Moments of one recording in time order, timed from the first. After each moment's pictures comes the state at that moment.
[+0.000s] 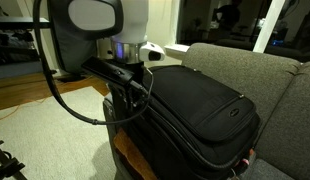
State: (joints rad) arm -0.10 0.22 0.09 -2.42 0.24 2.71 -0.52
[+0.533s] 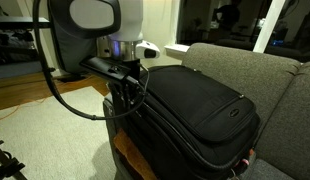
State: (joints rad) arm -0.07 0.22 0.09 -2.42 0.17 2.71 -0.45
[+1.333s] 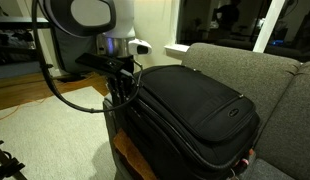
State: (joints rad) arm -0.03 0.22 0.10 -2.42 0.07 2.71 -0.34
